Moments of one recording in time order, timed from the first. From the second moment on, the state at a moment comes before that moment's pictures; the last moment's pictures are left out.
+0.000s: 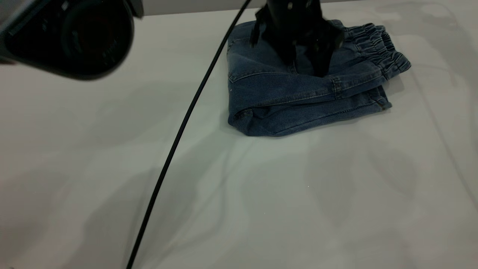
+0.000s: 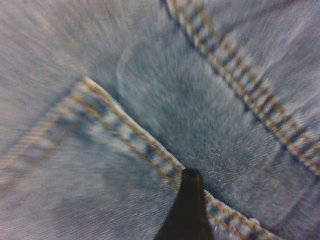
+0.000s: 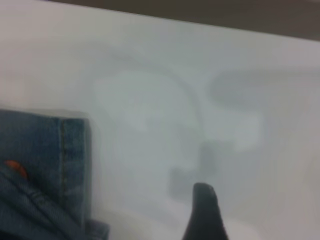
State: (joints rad) left arm -0.65 2.83 -2.71 -0.13 1.23 0.18; right arm -0.04 2.71 -2.70 0.16 1.22 -0.25
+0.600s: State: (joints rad) left arm -0.65 2.54 -2.71 0.04 1.23 0.12; right arm -0.04 2.51 -2.70 0.16 1.22 -0.13
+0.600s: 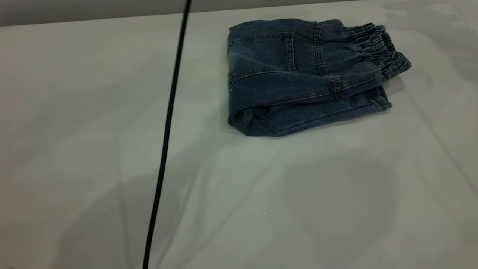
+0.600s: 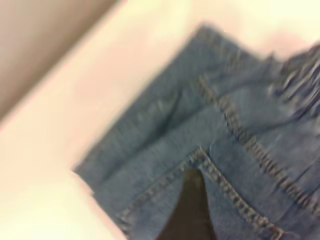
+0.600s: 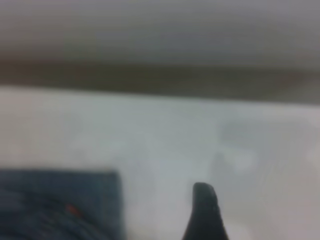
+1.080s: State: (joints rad) left arm -0.65 2.16 -2.66 0.11 1.22 0.12; right arm -0.03 2.04 -2.43 0.36 1.22 -0.14
